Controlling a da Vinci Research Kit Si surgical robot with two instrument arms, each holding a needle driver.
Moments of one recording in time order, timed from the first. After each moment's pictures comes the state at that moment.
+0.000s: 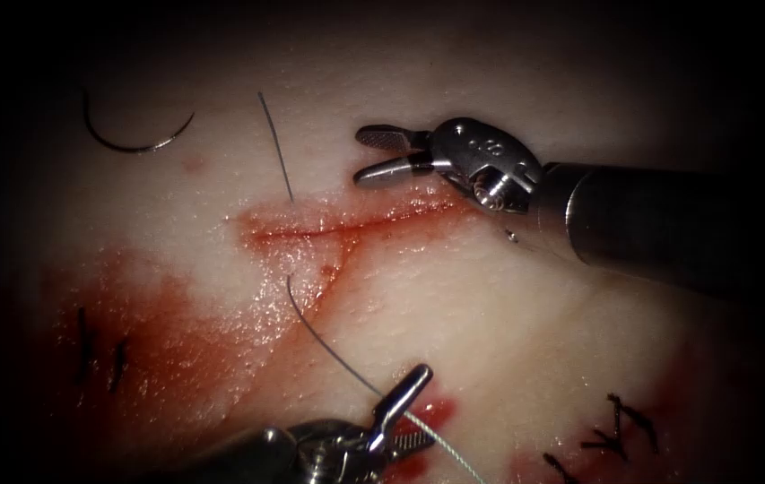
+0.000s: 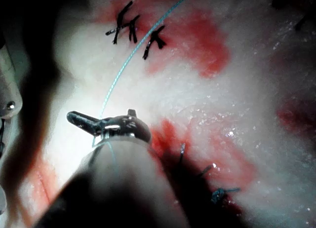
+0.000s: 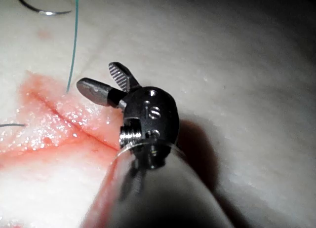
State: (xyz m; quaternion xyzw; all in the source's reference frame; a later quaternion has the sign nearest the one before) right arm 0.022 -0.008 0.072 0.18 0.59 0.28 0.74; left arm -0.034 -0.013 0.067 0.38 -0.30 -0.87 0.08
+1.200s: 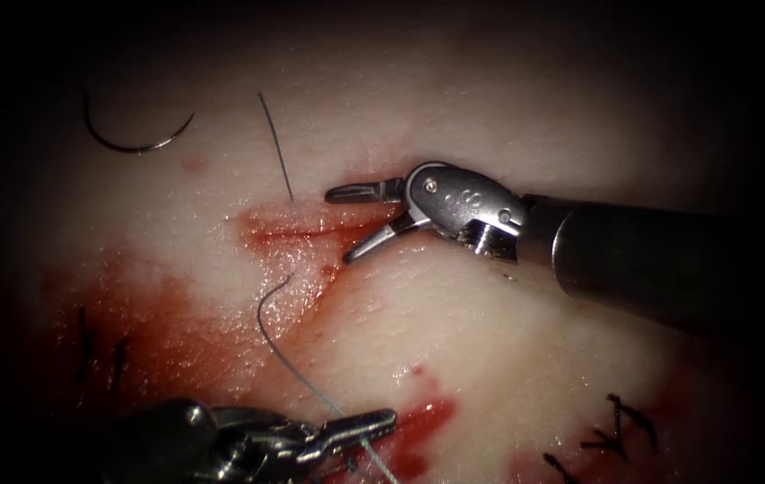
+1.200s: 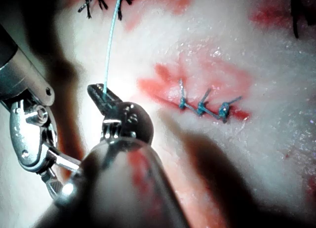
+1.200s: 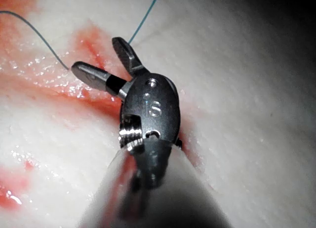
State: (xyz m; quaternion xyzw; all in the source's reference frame) right arm 0.027 -0.014 0.069 0.14 0.66 0.04 0.73; left arm -0.027 -0.011 0.063 0.50 -0.21 -0.80 0.25
